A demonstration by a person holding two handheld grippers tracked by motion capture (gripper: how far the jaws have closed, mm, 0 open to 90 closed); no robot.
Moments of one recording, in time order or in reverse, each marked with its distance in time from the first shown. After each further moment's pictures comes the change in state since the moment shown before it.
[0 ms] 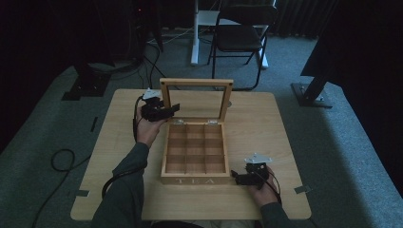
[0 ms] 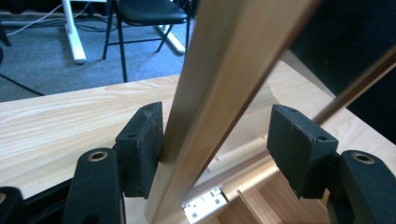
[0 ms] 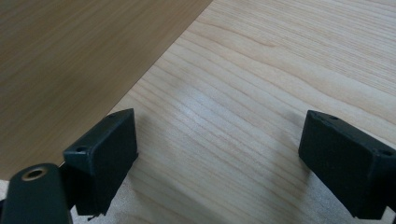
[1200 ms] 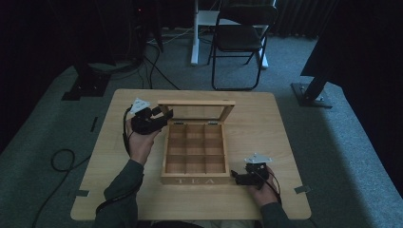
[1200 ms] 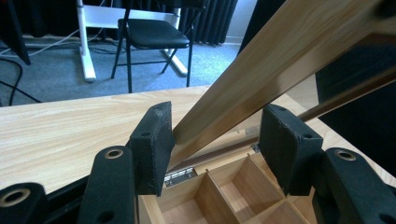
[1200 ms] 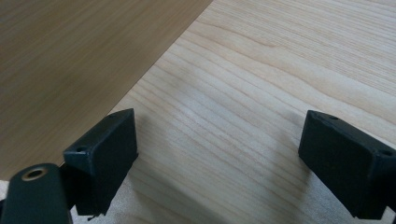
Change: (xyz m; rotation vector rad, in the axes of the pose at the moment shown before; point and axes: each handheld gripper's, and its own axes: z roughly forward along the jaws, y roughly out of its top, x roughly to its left) left arm -0.033 -0.012 -0.063 -0.108 0.041 -0.022; right arm 0.000 0.000 0.000 0.000 0.000 0.000
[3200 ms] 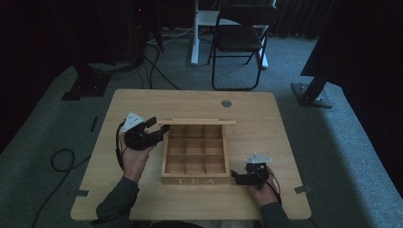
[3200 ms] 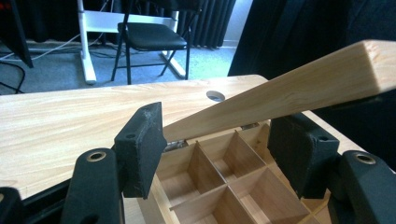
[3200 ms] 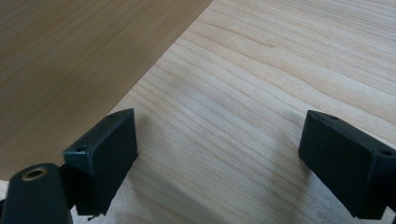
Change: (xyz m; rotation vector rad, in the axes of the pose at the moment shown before) left arm -0.012 -0.028 -0.038 -0.025 -0.007 0.010; right arm 0.000 0.000 0.000 -0.001 -0.001 0.001
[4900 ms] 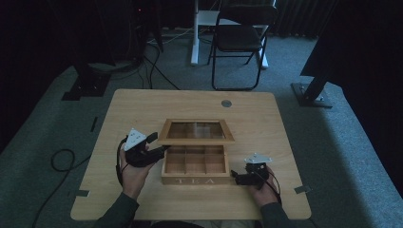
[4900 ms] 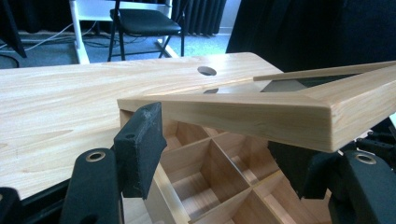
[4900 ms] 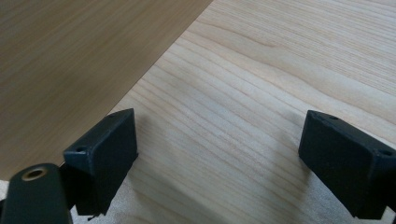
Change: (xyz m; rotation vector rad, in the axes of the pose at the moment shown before) left arm -0.017 -0.037 -0.018 0.043 -0.014 0.027; right arm 0.000 0.000 0.000 -0.001 0.001 0.000
